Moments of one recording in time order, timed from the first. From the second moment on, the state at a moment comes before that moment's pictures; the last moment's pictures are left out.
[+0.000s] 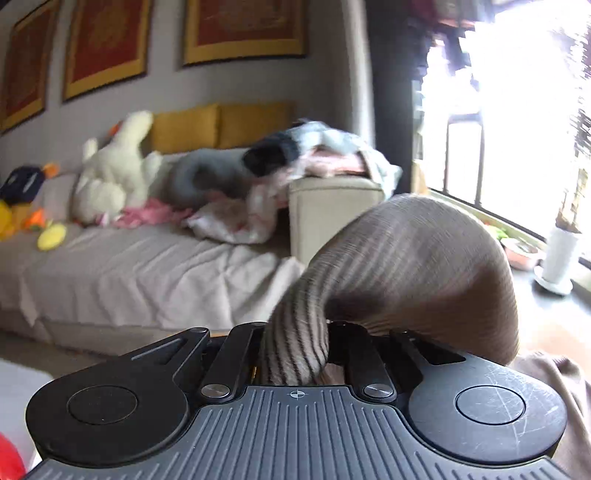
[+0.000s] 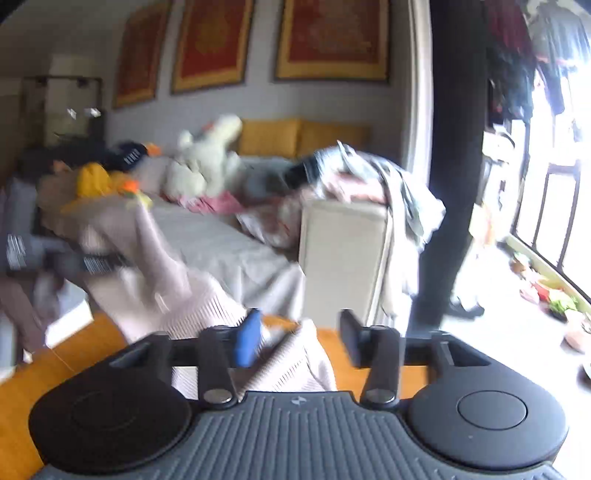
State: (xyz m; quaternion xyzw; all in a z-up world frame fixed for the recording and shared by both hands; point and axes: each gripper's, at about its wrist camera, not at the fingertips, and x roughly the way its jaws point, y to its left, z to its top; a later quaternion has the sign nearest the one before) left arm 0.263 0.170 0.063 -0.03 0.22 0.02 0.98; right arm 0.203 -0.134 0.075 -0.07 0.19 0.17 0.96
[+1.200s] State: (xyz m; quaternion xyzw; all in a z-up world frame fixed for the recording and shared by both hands) left arm 0.202 0.109 0.009 -0.15 0.29 -0.09 0.94; right arm 0.247 -0.233 0.008 -0.01 0.21 0.02 0.98
